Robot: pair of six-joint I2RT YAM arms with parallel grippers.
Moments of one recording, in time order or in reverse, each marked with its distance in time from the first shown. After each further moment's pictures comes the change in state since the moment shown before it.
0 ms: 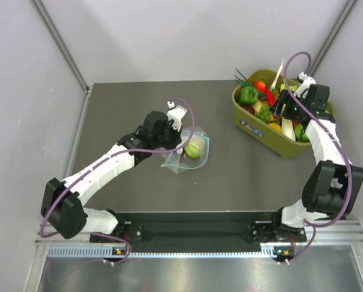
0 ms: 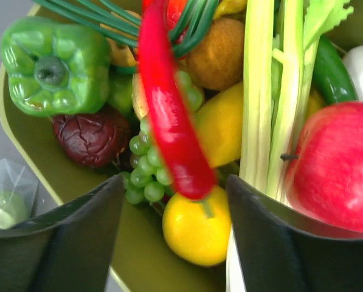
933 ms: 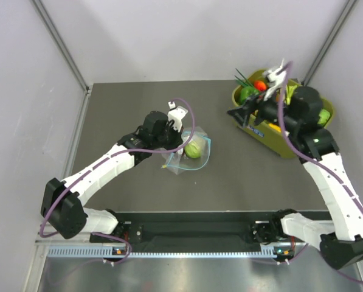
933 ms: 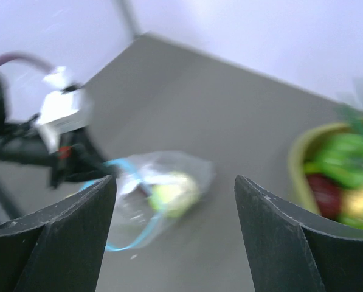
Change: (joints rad) left arm 0.000 0.000 0.000 0.000 0.044 0.000; right arm 0.441 -0.472 0.098 -0.114 -0.107 0.011
